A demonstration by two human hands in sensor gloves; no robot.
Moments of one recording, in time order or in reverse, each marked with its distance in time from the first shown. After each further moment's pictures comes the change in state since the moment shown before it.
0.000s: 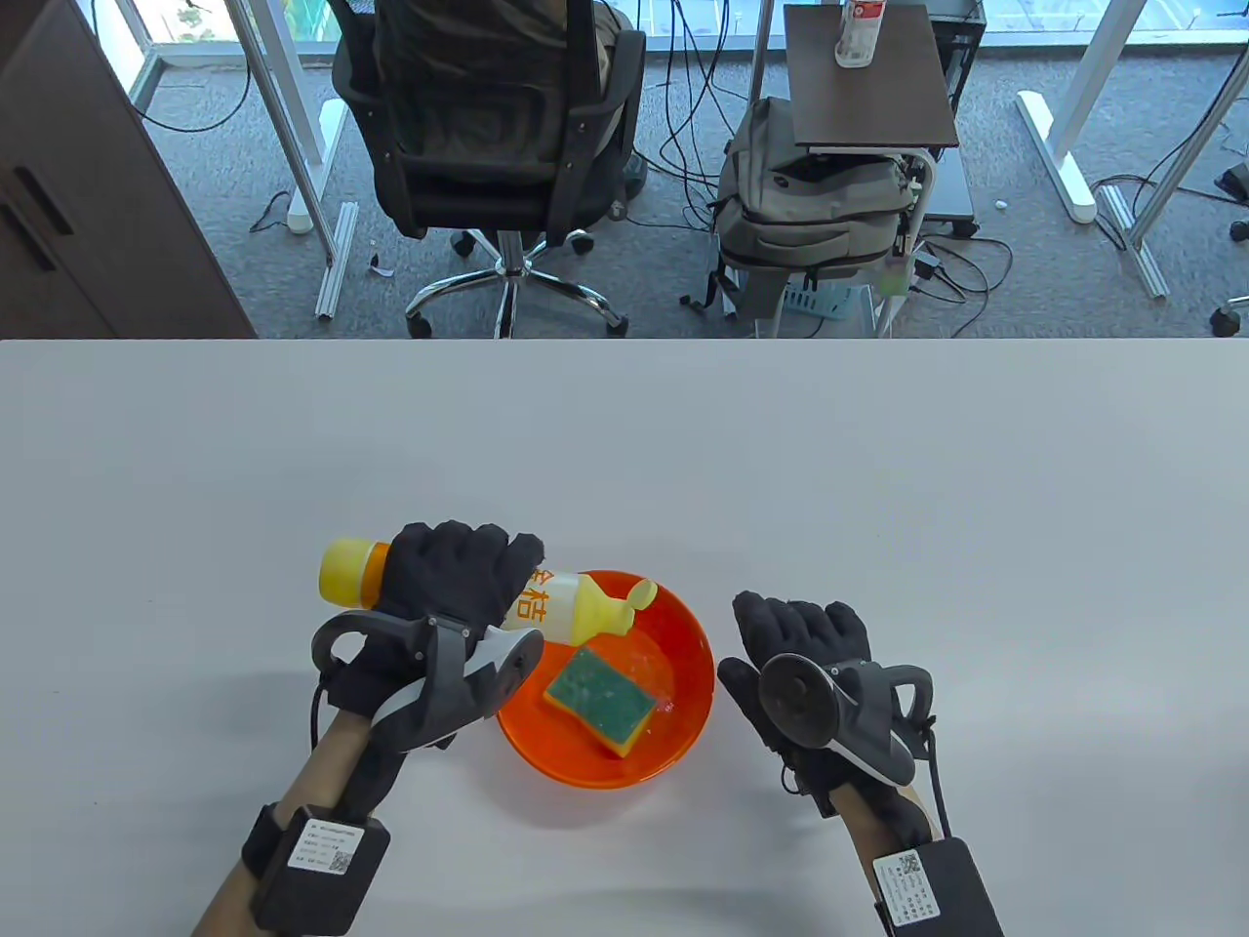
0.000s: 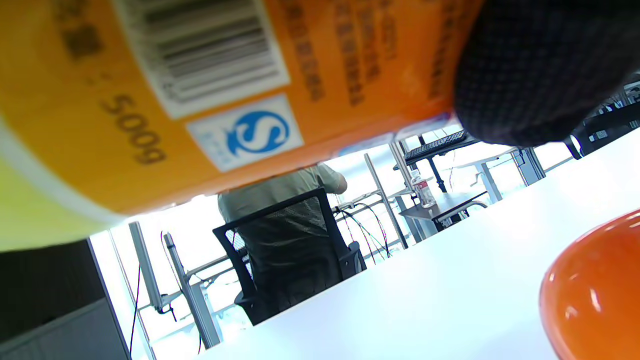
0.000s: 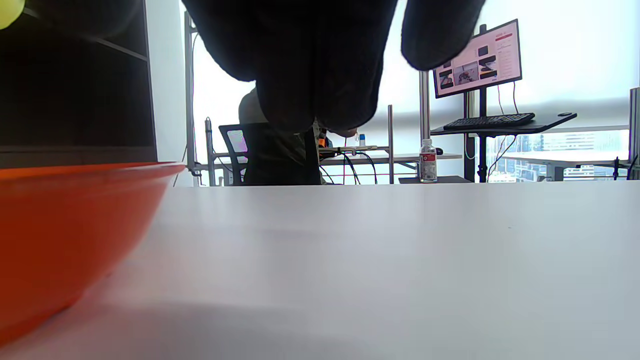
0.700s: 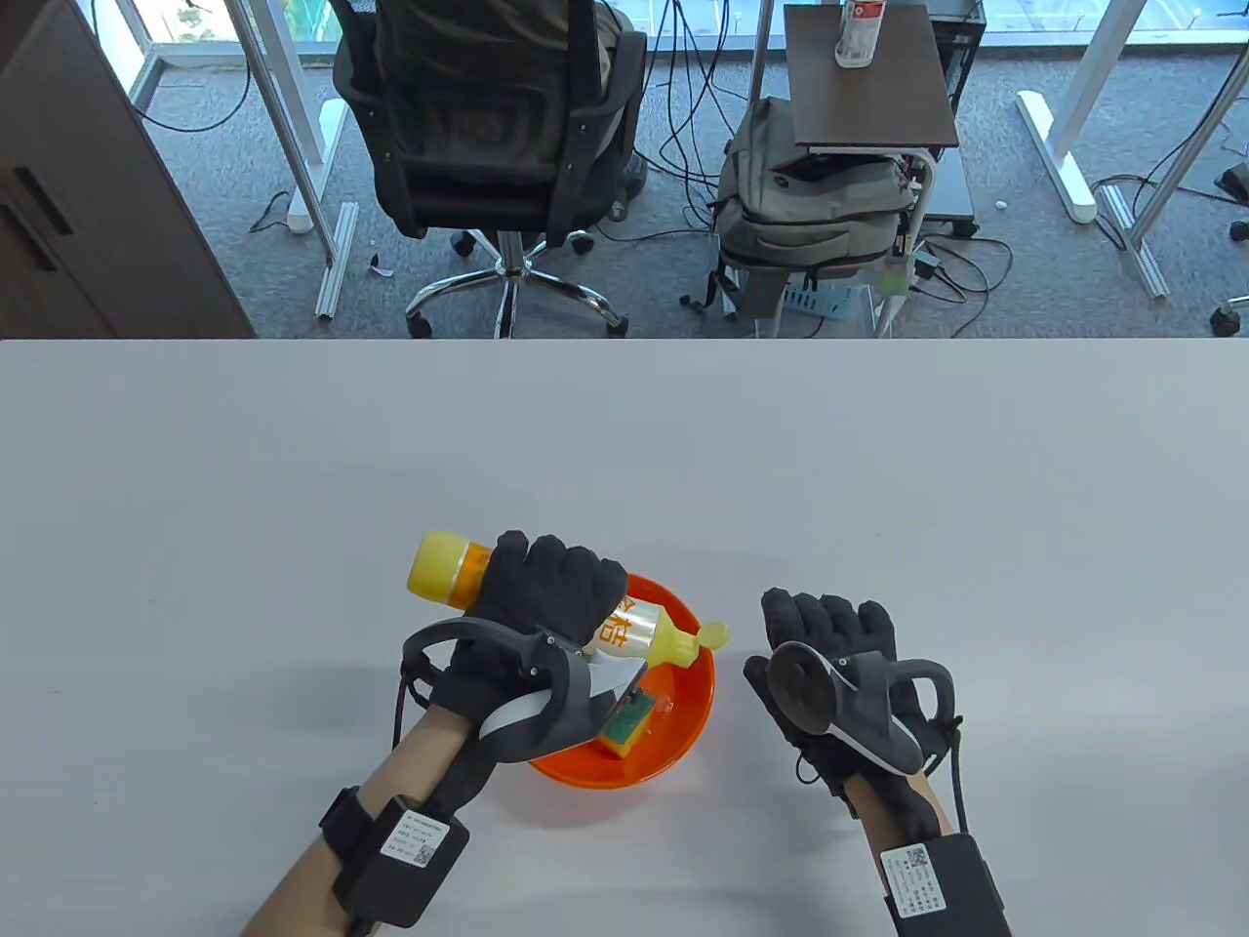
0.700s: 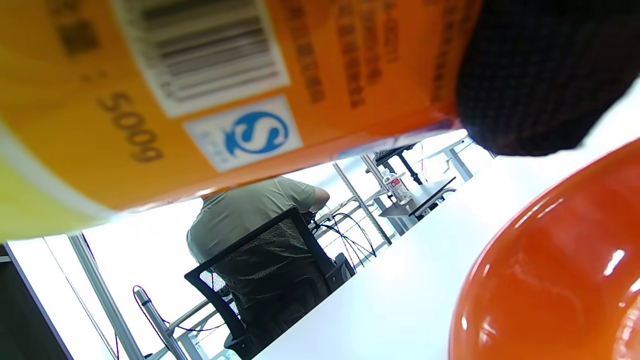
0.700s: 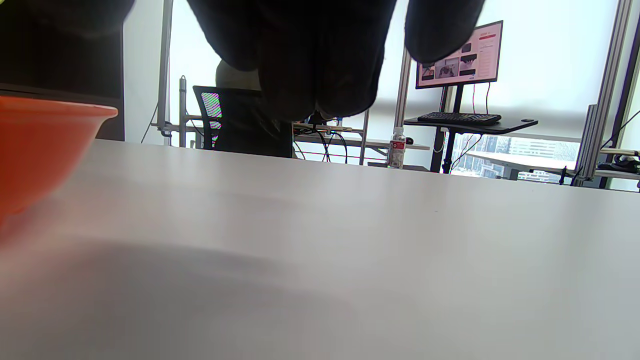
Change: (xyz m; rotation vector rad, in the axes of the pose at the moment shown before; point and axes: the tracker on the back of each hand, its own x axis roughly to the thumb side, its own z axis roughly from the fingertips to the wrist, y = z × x) left_hand 0.066 -0.002 -0.011 0.025 -0.121 -0.165; right_hand -0.014 0.004 -0.003 0.067 0.050 0.117
